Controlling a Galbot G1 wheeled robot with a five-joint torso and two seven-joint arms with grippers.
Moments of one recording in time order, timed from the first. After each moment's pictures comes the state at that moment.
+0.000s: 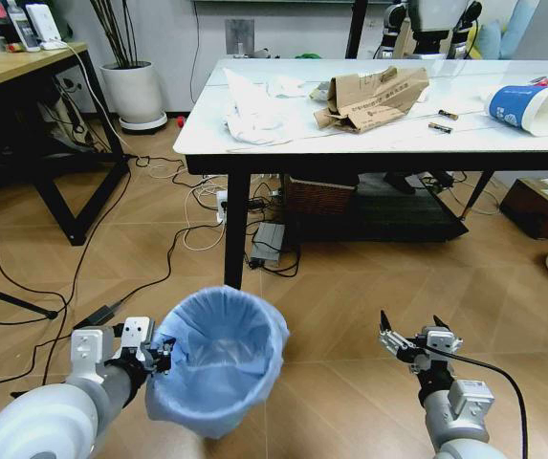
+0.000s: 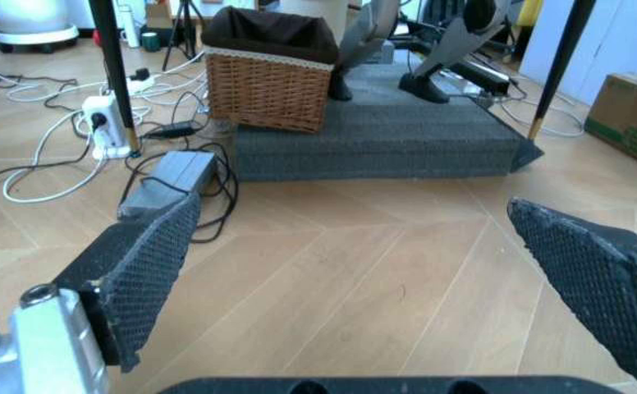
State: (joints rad) left arm 1.50 -0.70 -0.46 -2.50 -1.40 0.74 -0.84; right arm -1.76 1.56 0.63 2.29 0.05 -0.23 0.04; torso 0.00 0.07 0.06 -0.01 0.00
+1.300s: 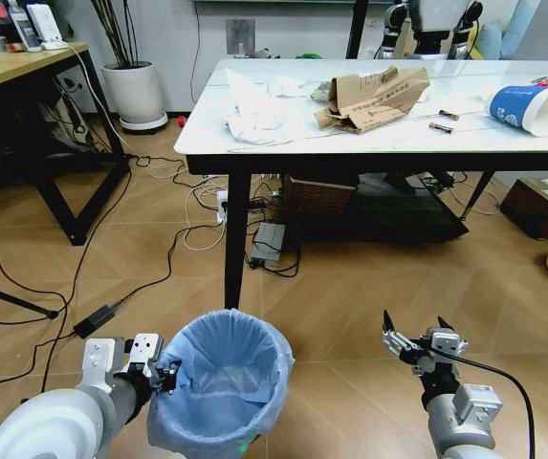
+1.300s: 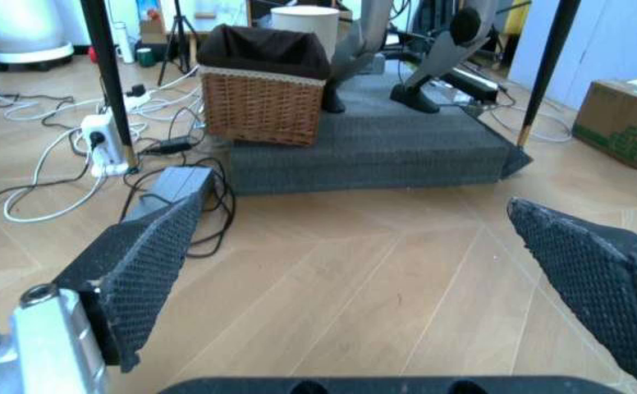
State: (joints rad) left arm 1.52 -0.63 -0.45 -2.50 -1.52 0.74 -0.92; right arm -1.79 1.61 0.63 2.34 0.03 -0.23 0.03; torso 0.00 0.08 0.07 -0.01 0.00
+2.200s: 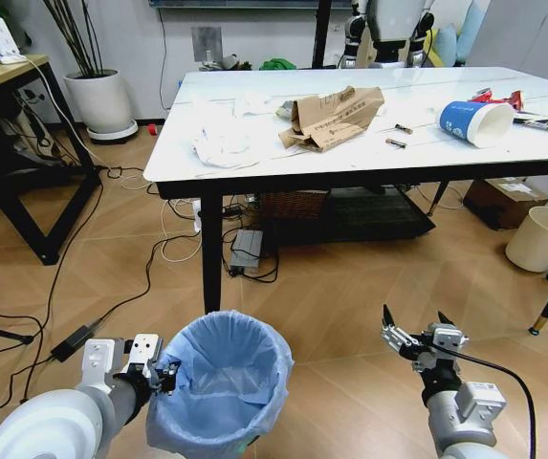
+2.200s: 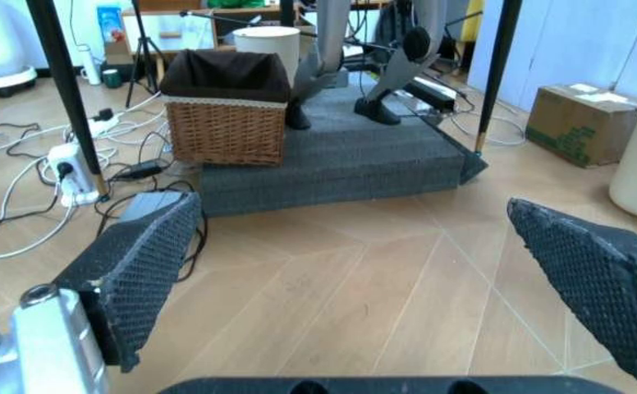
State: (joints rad) left arm 1.53 -0.63 -0.47 -2.50 -1.52 0.74 -0.92; right arm -1.78 1.61 0.62 2.35 0.05 -0.23 0.03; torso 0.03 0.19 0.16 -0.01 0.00
